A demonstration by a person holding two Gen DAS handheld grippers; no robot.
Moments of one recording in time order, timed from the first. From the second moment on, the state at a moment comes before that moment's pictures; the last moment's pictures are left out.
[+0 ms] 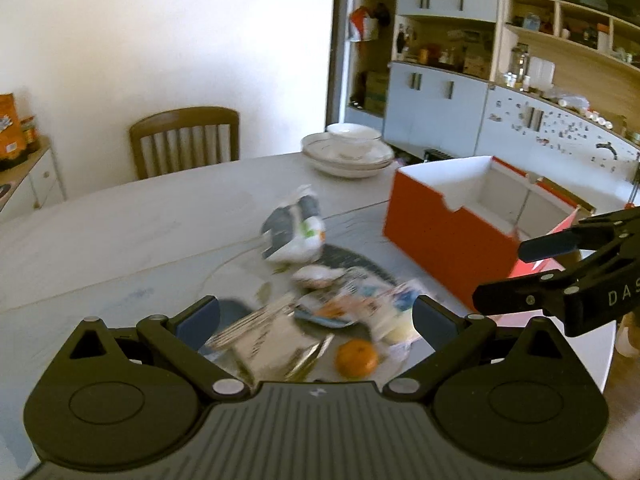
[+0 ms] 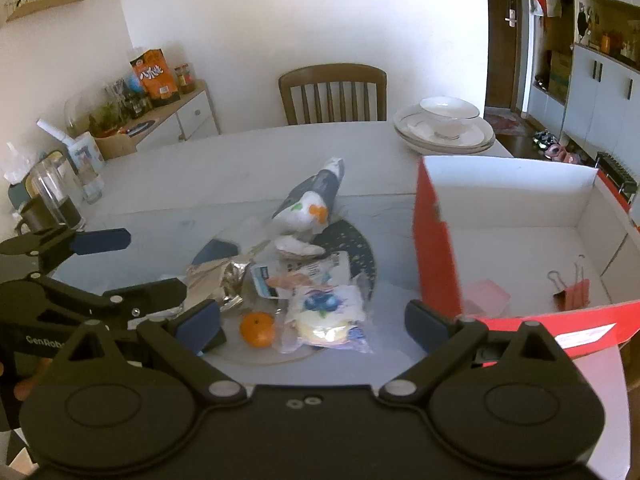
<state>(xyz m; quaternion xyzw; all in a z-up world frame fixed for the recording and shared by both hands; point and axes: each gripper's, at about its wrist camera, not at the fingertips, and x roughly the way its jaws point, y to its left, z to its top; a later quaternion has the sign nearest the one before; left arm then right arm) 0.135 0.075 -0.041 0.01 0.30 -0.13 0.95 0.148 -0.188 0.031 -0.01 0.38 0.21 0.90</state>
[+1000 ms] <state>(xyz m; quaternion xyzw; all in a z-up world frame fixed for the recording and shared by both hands) 0.153 0.129 -0.115 0.00 0.37 -0.09 0.93 0.167 -0.138 -0.036 -0.06 0.39 0.16 0.91</state>
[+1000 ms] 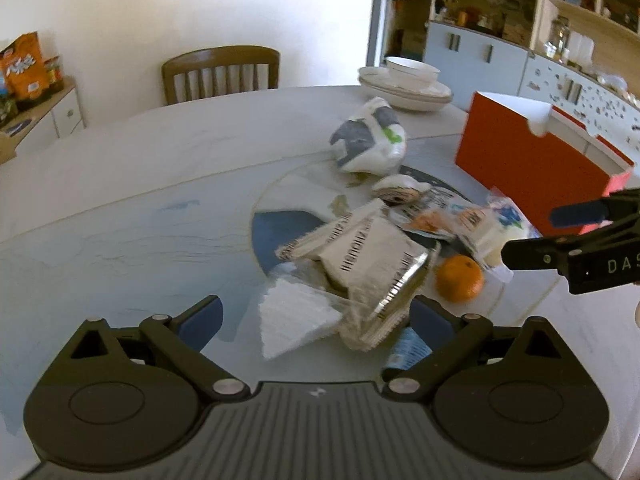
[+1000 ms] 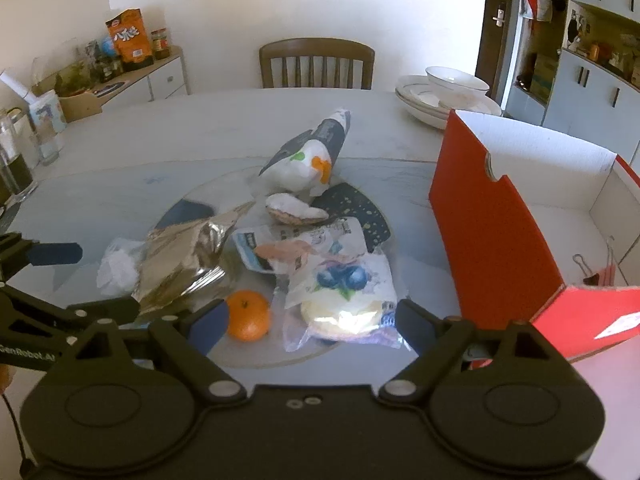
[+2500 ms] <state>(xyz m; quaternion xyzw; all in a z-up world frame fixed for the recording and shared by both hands) 0.162 0.152 -0.115 -0.06 0.40 -0.07 0.91 0.190 -0.147 -0.035 -0.06 0.39 0.14 0.91</state>
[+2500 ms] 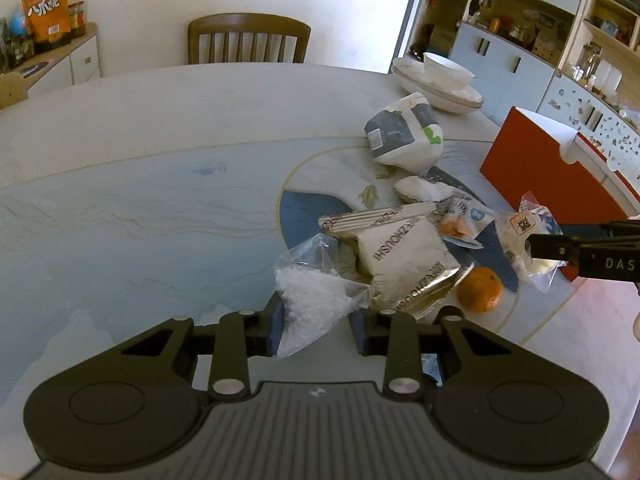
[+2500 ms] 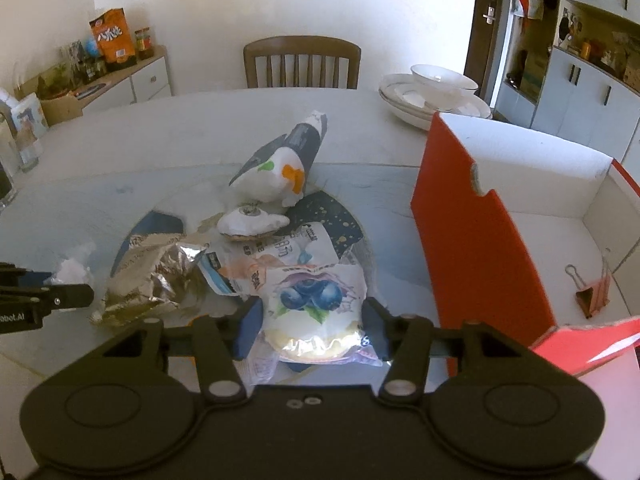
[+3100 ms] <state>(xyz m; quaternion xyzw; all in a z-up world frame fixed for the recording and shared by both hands) 0.140 0.100 -0.060 -0.04 0.38 -0.13 0.91 0.154 -0.180 0.017 -0.04 0.39 0.14 0.91</state>
